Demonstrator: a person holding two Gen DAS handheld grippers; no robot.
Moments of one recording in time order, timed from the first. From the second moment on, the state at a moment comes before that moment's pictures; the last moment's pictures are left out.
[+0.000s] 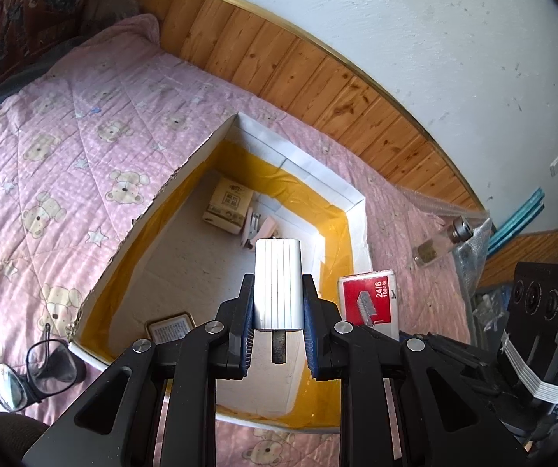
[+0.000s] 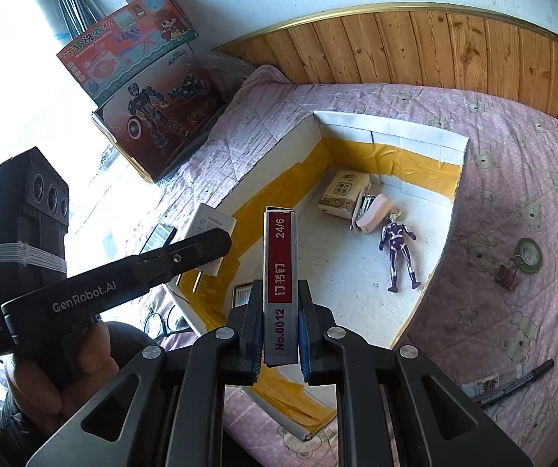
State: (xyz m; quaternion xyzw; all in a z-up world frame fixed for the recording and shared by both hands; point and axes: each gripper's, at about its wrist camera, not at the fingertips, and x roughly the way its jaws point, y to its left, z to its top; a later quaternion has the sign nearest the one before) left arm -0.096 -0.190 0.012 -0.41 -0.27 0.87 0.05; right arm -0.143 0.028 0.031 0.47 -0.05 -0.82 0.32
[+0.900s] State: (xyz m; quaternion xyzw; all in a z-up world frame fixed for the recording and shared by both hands) left arm -0.159 -0.210 -0.034 -0.51 -0.27 0.82 0.03; right arm -0.218 -0.006 -0.022 0.57 -0.03 -0.77 0.29
